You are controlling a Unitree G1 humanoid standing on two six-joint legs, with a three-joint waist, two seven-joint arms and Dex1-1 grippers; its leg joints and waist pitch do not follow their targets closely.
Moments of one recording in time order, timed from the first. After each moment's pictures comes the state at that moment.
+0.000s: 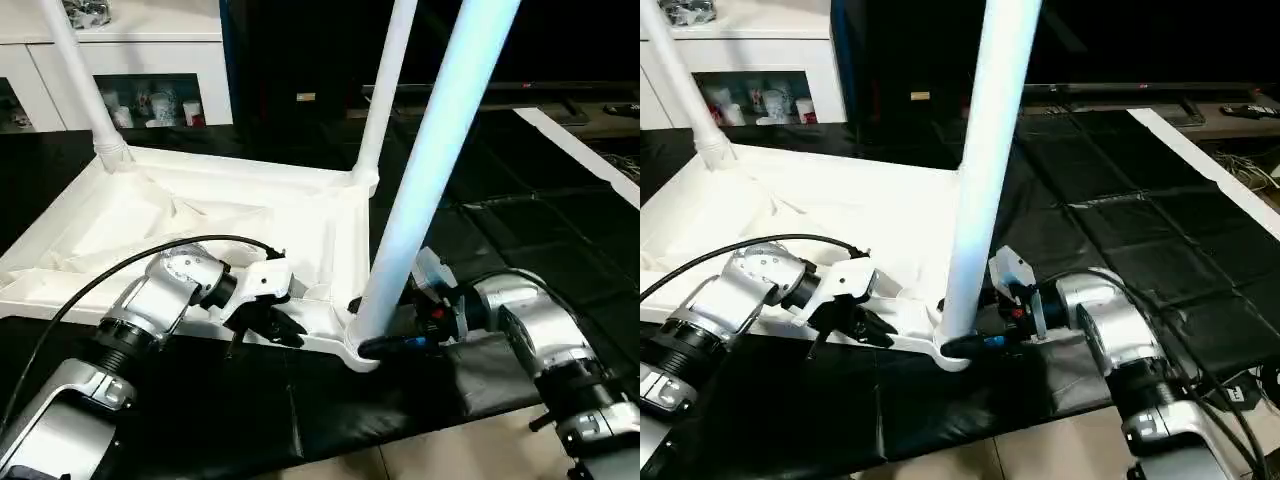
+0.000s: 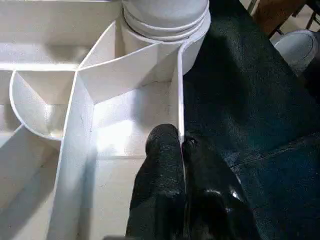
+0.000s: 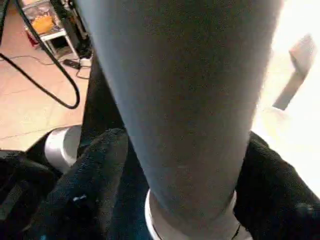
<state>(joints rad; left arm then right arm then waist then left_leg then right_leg) -0.64 0.48 -0.40 0.52 0.03 0.08 -1.51 -0.51 -0.40 0.22 0.48 0.23 0.16 1.55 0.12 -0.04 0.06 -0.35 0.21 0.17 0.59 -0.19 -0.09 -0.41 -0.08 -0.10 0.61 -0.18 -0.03</state>
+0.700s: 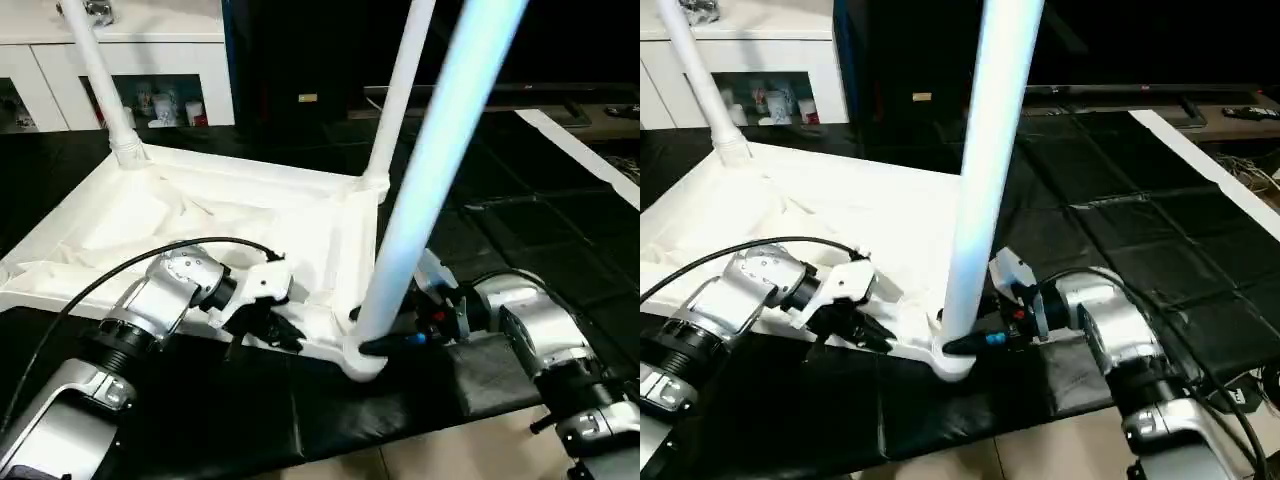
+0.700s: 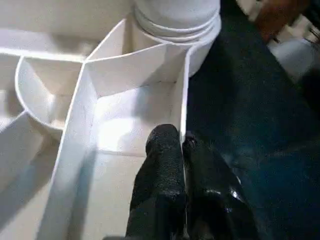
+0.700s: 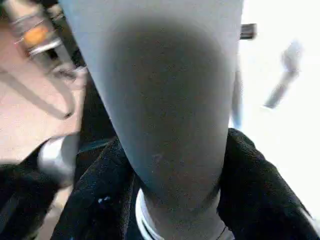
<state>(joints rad) -0.64 0.46 -0.38 0.53 0.03 0.15 -1.47 -0.48 -0.37 0.18 0.47 0.24 0.19 1.46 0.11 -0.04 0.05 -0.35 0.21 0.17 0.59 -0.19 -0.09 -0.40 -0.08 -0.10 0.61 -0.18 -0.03</state>
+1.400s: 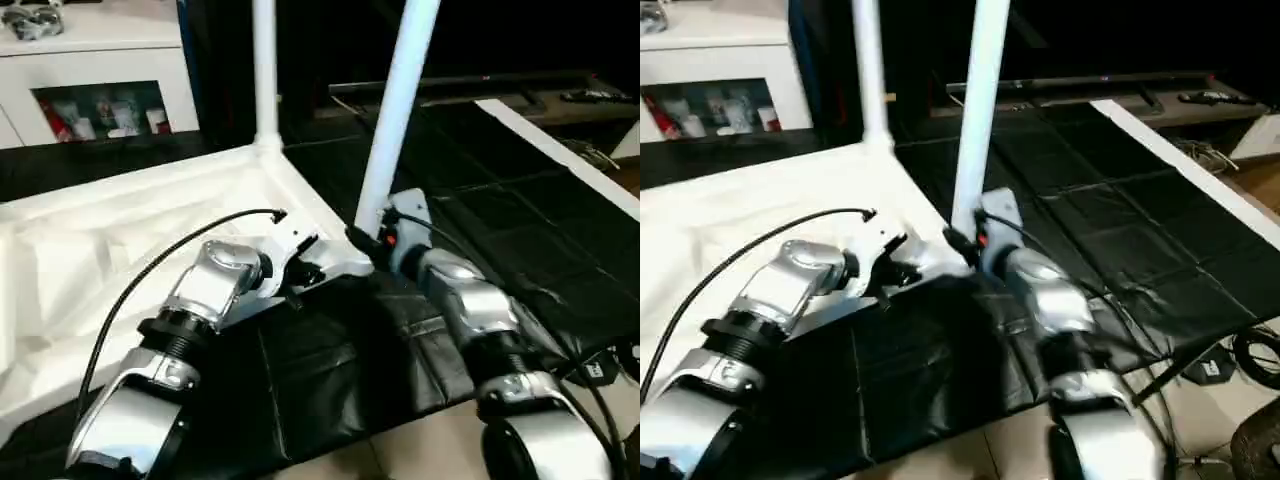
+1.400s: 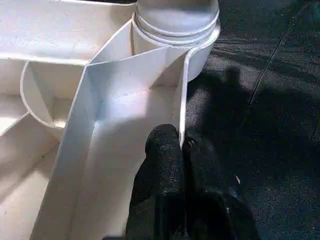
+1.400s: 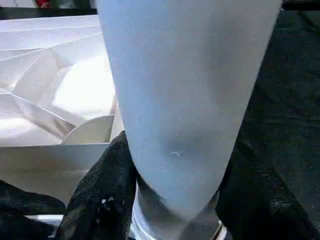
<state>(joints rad) -0.71 0.20 -0.21 0.61 0.09 0.51 -0.86 -0.66 -0.04 -0.02 0.67 0.08 0.27 0.45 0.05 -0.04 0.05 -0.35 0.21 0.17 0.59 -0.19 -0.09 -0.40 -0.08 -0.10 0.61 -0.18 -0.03</state>
